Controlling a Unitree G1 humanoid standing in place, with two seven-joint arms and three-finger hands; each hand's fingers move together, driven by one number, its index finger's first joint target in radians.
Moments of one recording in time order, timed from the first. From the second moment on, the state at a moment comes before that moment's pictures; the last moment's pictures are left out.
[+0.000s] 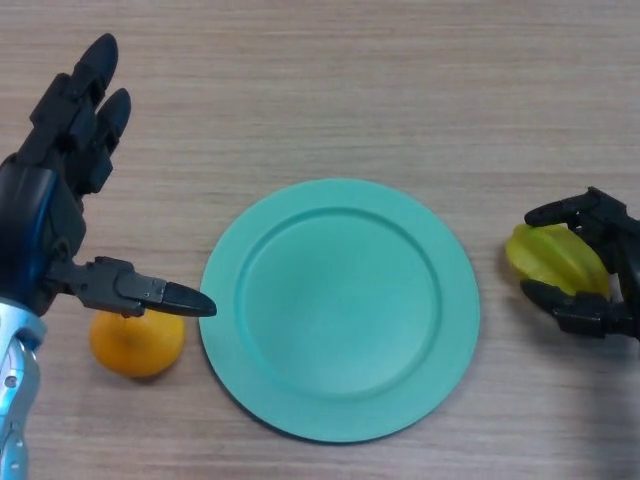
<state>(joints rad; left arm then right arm) -0.12 0.31 0.18 -0.30 -0.17 0.08 -0.22 -0.24 -0.30 -0.07 0.45 -0.16 -0.25 0.00</state>
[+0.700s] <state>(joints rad) -0.11 0.31 0.18 -0.31 -0.18 0.08 -0.22 -0.14 -0.19 0.14 -0.25 -0.04 0.26 0.03</state>
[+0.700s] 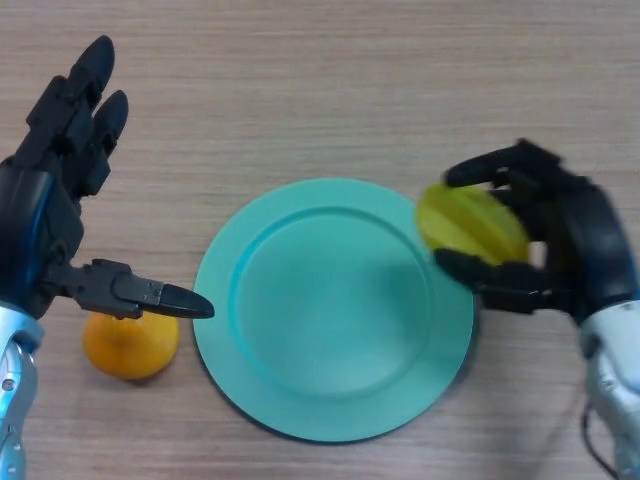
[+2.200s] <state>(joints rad) -0.07 0.31 0.21 -0.38 -0.18 0.10 -0.21 -0.07 -0.20 0.01 -0.54 0.16 0.38 0.05</state>
